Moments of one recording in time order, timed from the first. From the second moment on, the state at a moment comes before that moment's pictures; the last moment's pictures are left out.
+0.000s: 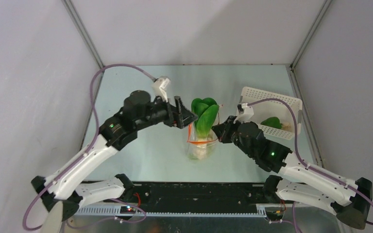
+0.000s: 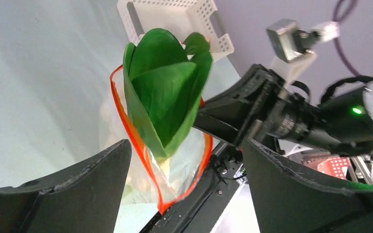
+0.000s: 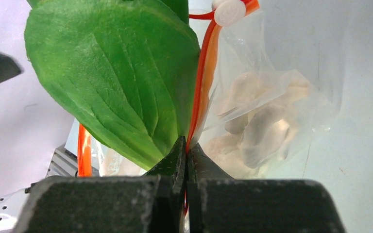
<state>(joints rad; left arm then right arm) -0.76 0.99 1.15 -0.44 0.19 -0.57 0.97 0.84 0.72 -0.18 0.37 0.76</state>
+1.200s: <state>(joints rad) -0.91 1.39 1.44 -0.57 0.03 -0.43 0.97 0.86 0.72 -0.15 0.27 0.67</state>
